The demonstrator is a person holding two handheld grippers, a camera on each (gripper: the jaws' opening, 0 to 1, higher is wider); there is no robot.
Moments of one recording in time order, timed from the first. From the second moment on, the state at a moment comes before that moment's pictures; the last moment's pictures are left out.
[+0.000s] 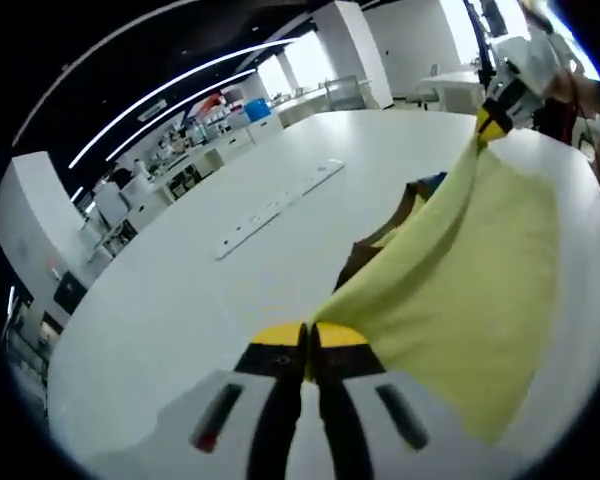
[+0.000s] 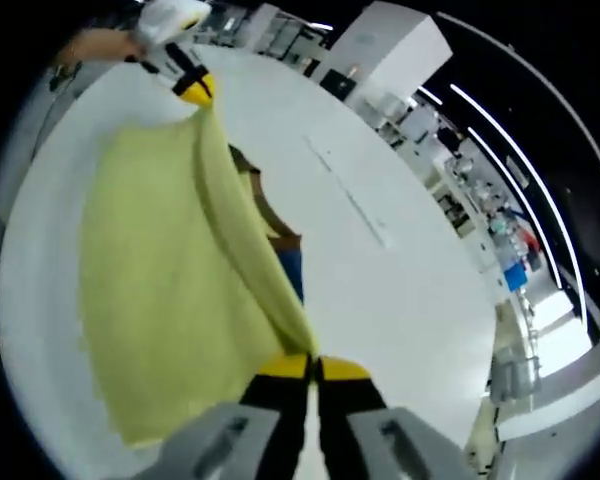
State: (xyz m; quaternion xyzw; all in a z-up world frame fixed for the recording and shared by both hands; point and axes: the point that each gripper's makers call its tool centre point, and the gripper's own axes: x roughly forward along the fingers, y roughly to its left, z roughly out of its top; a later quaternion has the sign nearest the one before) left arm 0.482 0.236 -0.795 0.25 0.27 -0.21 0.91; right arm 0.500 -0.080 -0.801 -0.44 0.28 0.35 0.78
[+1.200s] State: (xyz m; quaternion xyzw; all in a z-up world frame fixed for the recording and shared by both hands) left arm 0.479 0.250 -0.832 0.27 0.28 -0.24 0.89; right arm 0.520 -0.089 -0.831 -0.39 0.27 0.34 0.81
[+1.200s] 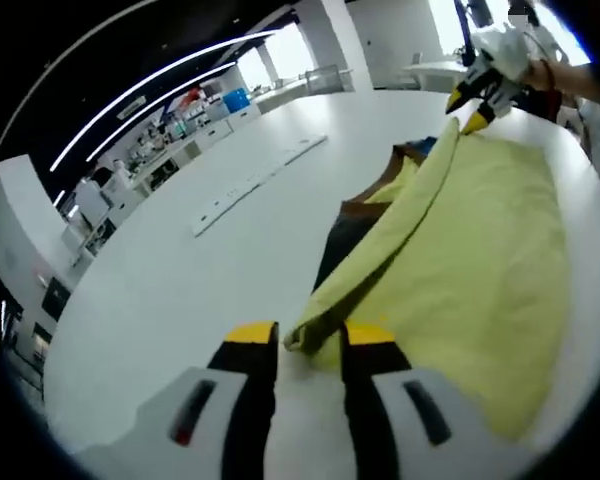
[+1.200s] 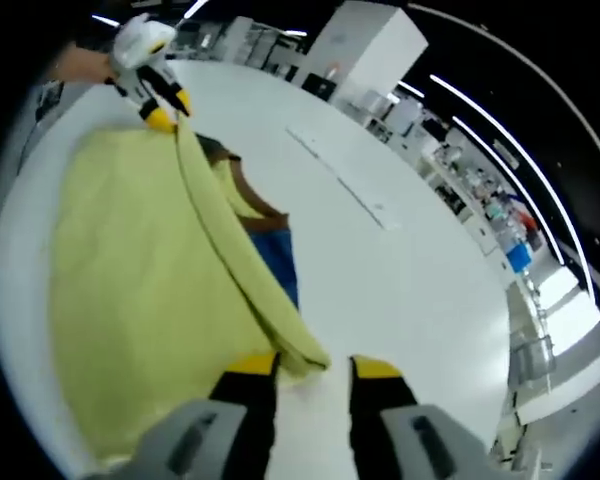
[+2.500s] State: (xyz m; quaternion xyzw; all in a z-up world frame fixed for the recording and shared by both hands) left arm 0.412 0.275 -0.796 0.04 0.26 -0.19 0.94; right arm 0.455 -0.076 -0.806 -0.06 0.35 0.35 0.87
